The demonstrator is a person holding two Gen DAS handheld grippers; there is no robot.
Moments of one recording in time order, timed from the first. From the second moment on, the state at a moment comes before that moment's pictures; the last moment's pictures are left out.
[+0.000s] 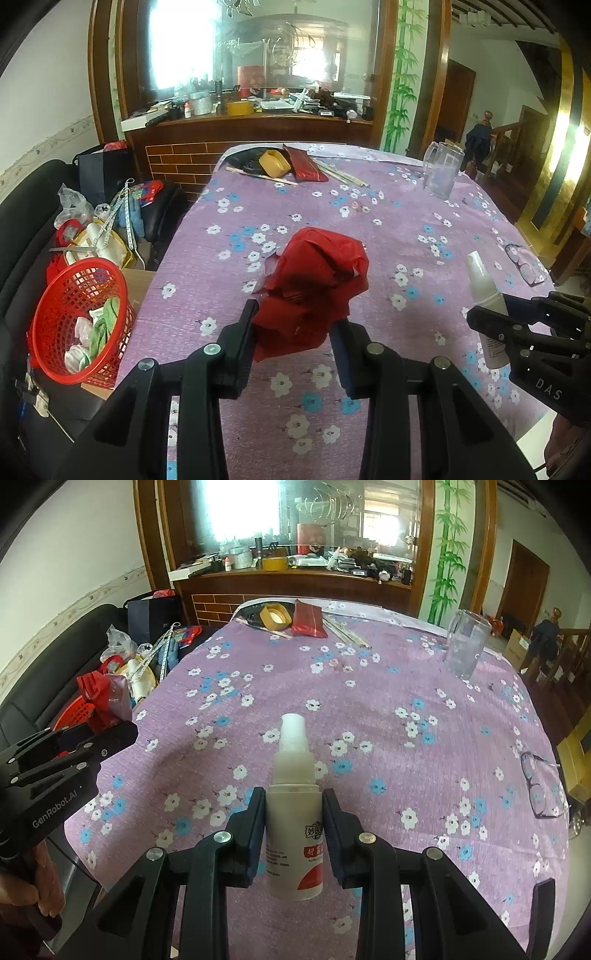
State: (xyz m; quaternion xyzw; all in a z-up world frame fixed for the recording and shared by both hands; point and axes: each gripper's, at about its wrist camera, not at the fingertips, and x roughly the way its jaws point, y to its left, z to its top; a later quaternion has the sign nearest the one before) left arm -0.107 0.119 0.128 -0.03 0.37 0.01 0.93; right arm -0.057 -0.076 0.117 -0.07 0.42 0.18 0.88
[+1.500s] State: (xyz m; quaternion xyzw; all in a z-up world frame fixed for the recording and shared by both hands) left arm -0.123 0.151 0.121 -0.06 0.38 0.05 0.92; right arm -0.060 -0.034 0.114 -0.12 0.43 0.23 0.87
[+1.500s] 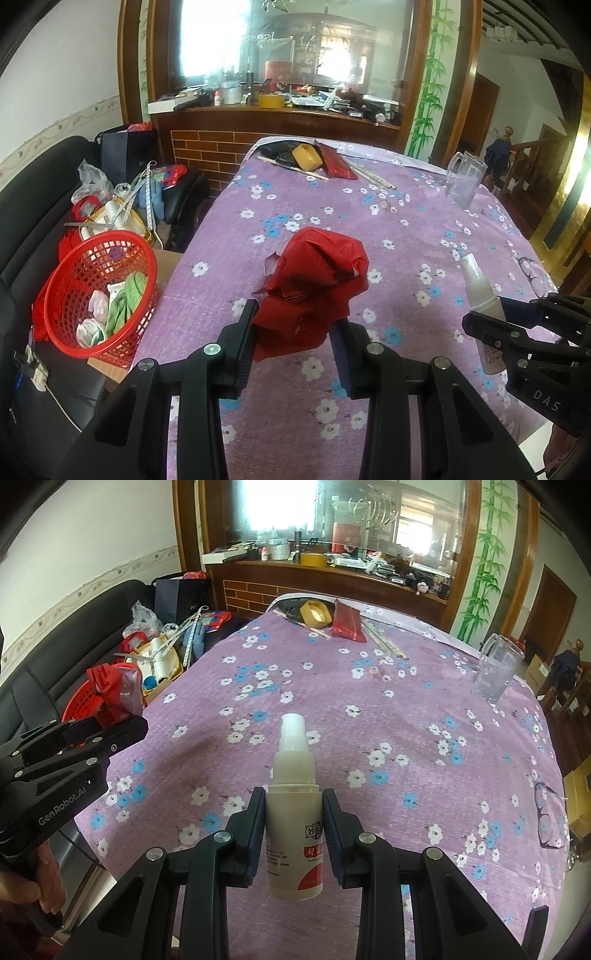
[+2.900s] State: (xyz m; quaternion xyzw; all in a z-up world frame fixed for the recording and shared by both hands) left arm -0.137 0.412 0.092 -0.19 0.38 0.23 0.88; right arm 0.006 0.292 0.112 -0.09 0.46 0.48 0.74
